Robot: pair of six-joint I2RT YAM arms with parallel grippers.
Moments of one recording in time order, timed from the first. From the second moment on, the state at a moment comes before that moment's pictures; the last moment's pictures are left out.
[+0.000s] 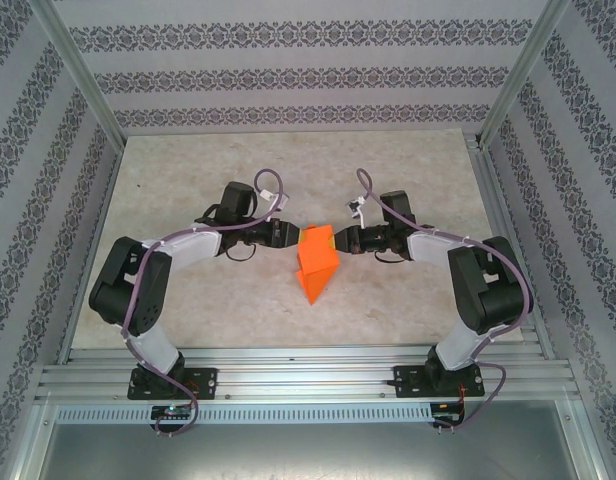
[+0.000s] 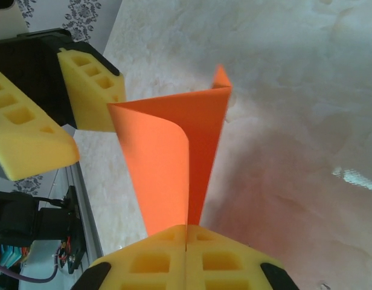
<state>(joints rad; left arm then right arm) -0.41 1.70 0.97 0.00 0.83 -0.38 0.29 1.68 0.82 0.04 -0.94 0.28</state>
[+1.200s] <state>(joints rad) -0.86 1.11 0.79 -0.44 0.04 -0.30 0.44 1.73 1.08 -0.30 -0.59 0.60</state>
